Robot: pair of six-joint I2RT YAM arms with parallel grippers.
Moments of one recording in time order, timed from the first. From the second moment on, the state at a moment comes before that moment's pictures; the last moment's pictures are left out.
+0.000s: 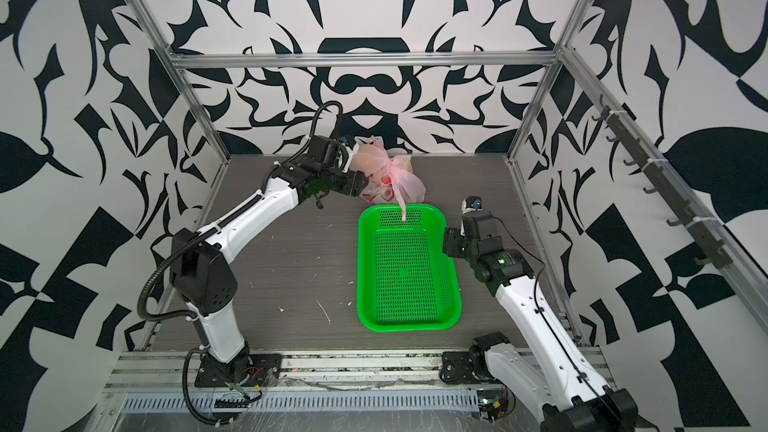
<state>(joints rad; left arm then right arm) -0.59 1.86 1.73 -0.57 0.12 -0.05 0.25 0.91 0.81 -0.66 0.11 0.31</state>
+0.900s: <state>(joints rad) -0.61 2.14 1.78 -0.06 0.10 0.69 0.26 0.89 0.81 -0.68 0.13 0.30</state>
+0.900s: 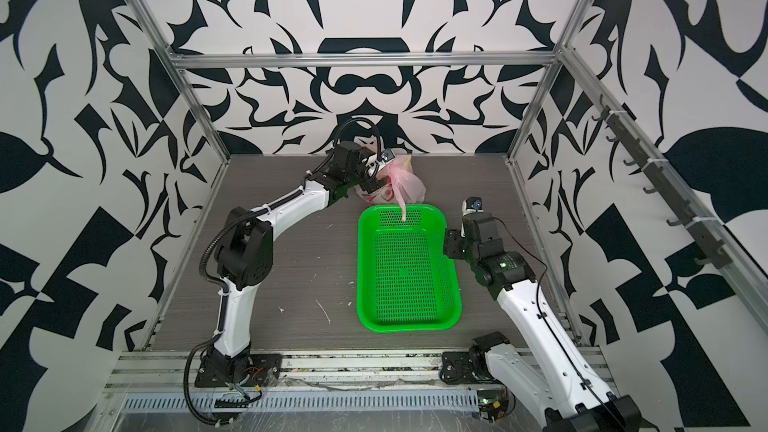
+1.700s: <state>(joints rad) -0.61 2.30 1.85 0.04 0.22 0.89 0.26 0.89 0.78 -0.67 0.16 0.30</state>
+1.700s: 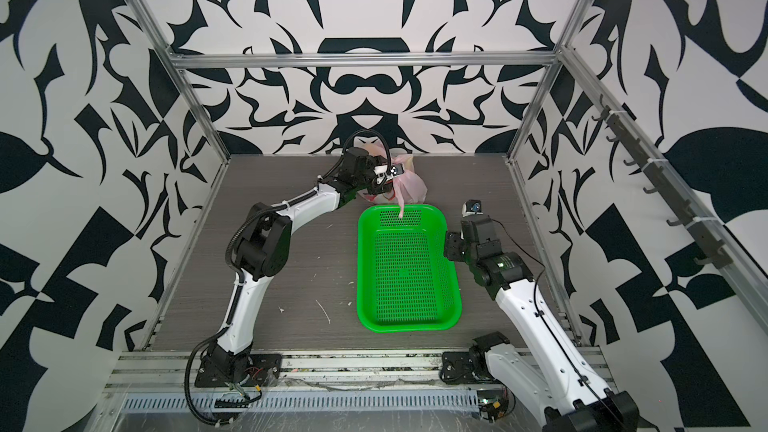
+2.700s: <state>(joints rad) -0.62 2.29 1.63 0.42 0.03 0.87 0.26 0.88 0.77 -0.66 0.16 0.31</state>
